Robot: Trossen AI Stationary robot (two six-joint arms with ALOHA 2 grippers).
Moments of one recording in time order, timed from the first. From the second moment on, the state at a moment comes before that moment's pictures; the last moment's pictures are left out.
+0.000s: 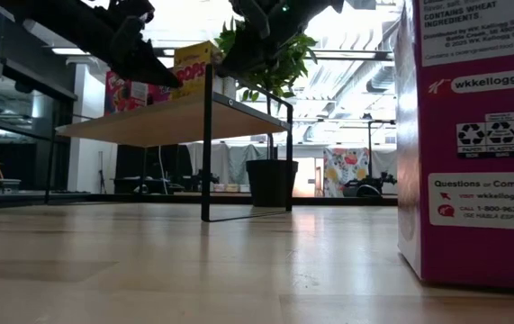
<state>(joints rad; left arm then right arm) 0.06 0.91 0.55 -0.04 -0.40 0.03 -0.13 1.80 1.55 -0.34 0.05 -0.08</state>
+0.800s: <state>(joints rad) -0.04 0.67 0.59 -0.20 -0.22 -0.02 -0.07 1.65 1.55 -0.74 0.05 -0.04</state>
